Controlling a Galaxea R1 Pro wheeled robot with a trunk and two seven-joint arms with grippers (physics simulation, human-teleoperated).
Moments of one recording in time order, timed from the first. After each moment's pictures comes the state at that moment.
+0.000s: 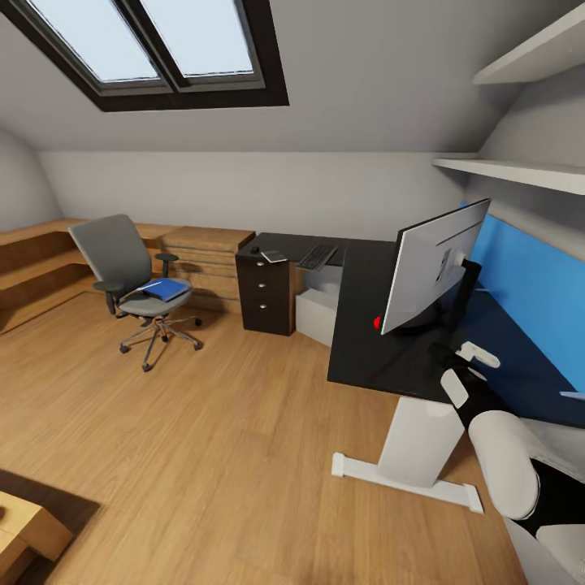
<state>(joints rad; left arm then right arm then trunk) -0.21 -0.05 0.16 -0.21 0.13 -0.44 0.01 -1.03 -0.14 -0.47 -0.37 -0.10 -0.02 -0.15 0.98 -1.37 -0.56</state>
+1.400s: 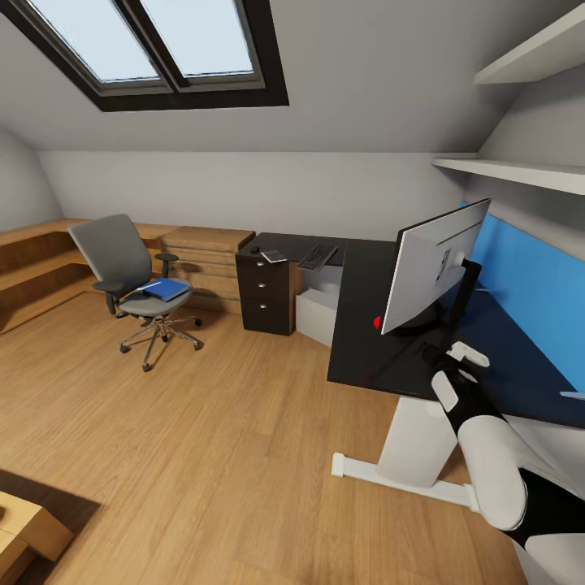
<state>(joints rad) -0.21 -0.05 0.16 -0.21 0.13 -0.44 0.01 -1.00 -0.09 -0.46 -0.44 -0.09 -0.02 -0.15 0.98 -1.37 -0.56</state>
